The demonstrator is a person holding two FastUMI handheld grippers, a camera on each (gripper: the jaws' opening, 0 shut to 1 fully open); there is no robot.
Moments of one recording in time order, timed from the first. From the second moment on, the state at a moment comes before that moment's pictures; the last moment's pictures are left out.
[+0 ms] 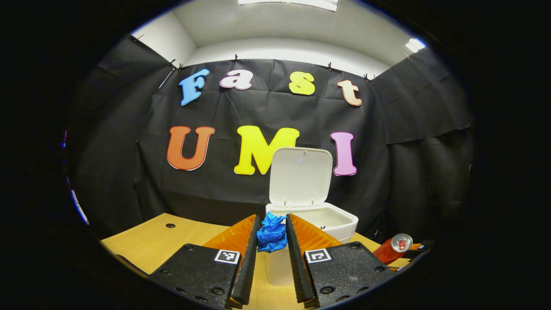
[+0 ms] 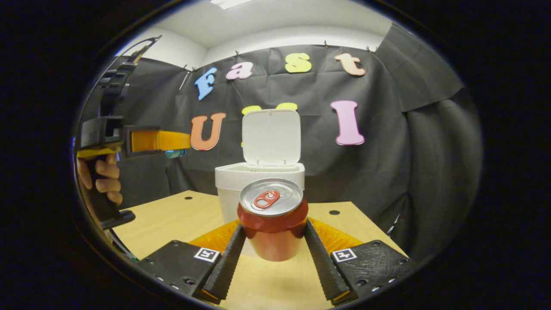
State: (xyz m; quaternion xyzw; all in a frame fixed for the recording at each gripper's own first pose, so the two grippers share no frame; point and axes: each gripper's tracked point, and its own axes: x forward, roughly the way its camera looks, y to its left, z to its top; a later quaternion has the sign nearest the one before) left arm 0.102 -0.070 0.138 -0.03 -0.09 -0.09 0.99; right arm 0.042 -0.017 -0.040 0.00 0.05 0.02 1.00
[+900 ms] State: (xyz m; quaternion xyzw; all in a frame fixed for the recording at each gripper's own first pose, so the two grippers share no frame) left arm 0.263 -0.178 0.137 -0.02 -0.06 -0.15 0.99; right arm 0.044 -0.038 -0.034 0.03 0.06 0.03 1.00
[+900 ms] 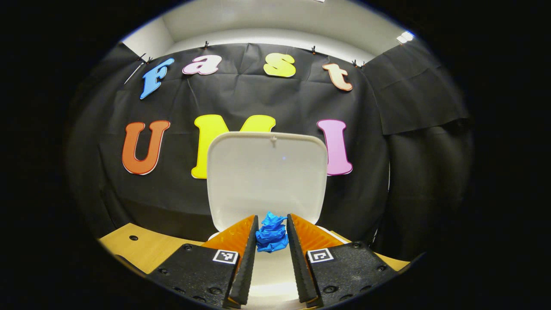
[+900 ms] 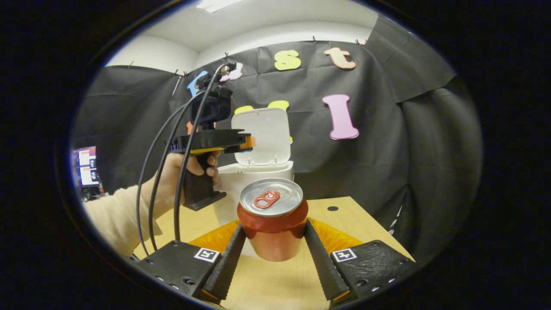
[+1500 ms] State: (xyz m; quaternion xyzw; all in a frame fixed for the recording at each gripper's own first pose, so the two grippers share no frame) left arm 0.242 -0.222 0.127 0.04 -0.07 -0.19 0.98; right arm 0.049 -0.045 -0.038 0.04 0.06 0.02 1.00
